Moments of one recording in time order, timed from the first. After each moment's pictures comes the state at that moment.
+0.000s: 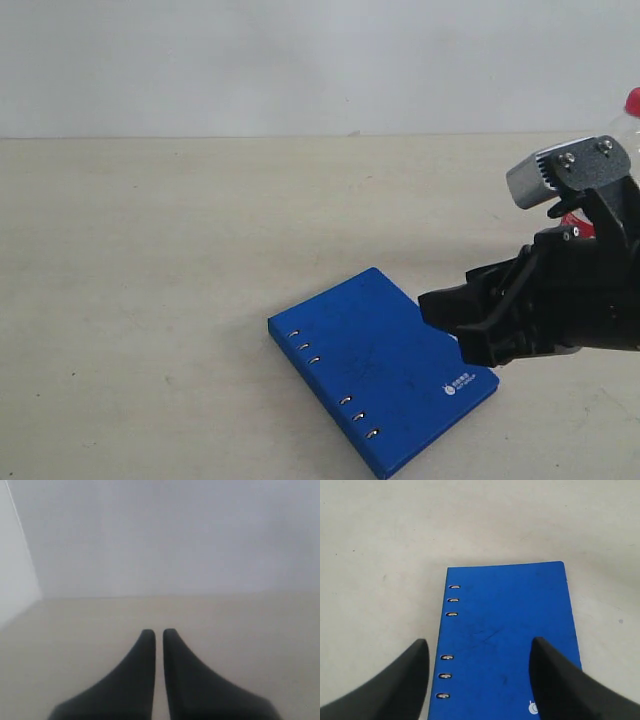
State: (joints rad) left arm -0.05 0.00 0.00 0.08 0.13 -0.07; right arm 0.25 1.14 -0.47 -1.75 -0.38 1.76
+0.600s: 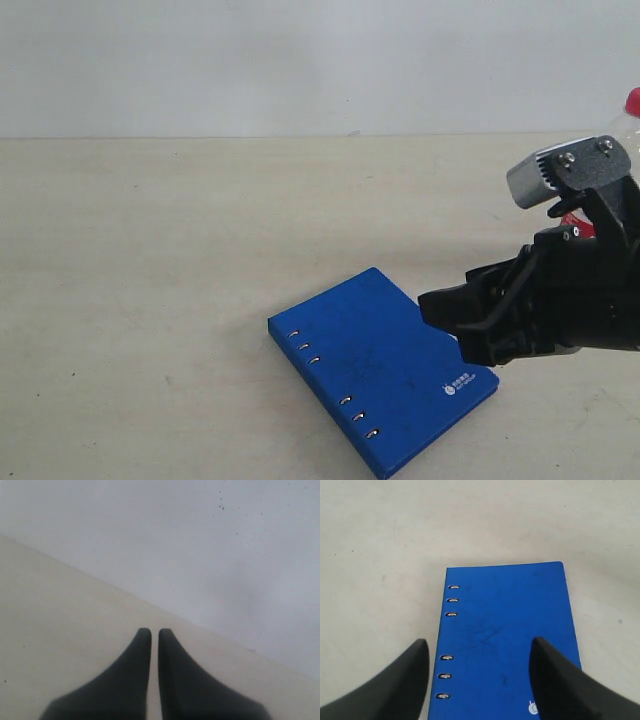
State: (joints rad) left arm -0.05 0.00 0.00 -0.25 0.12 -0.17; right arm 0.25 1.14 -0.47 -1.75 -0.38 1.76
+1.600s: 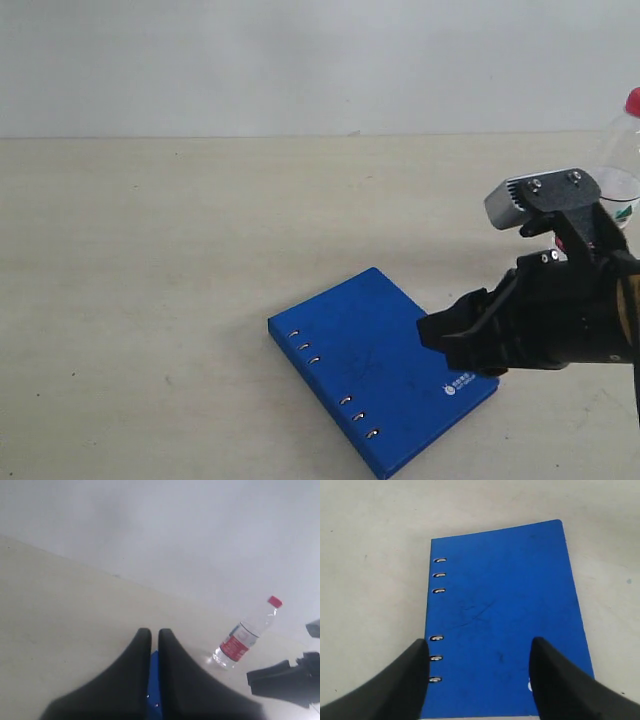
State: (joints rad) left arm -0.05 0.00 0.00 -1.41 0.57 0.85; right arm 0.25 1.26 -0.47 -1.75 -0.37 1.81
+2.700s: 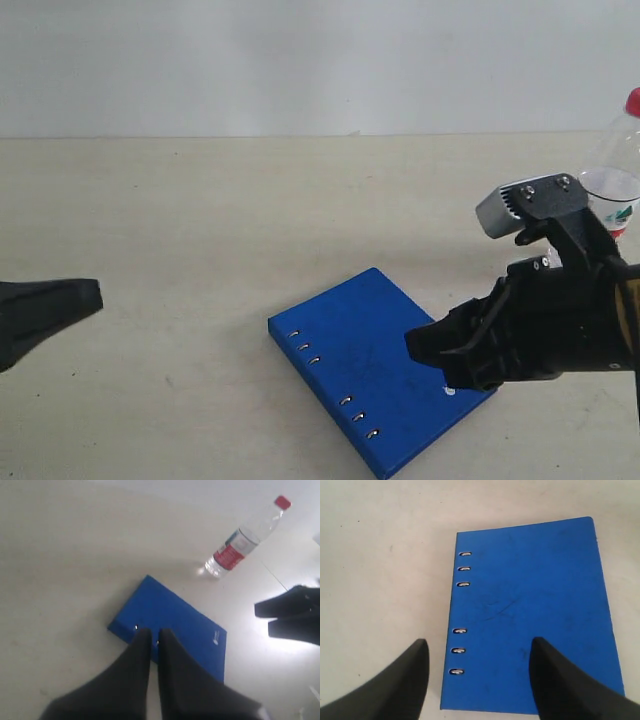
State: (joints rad) left arm -0.05 1.01 -0.22 -1.74 0.85 1.68; right arm 0.25 1.26 -0.47 -1.75 -0.45 1.77
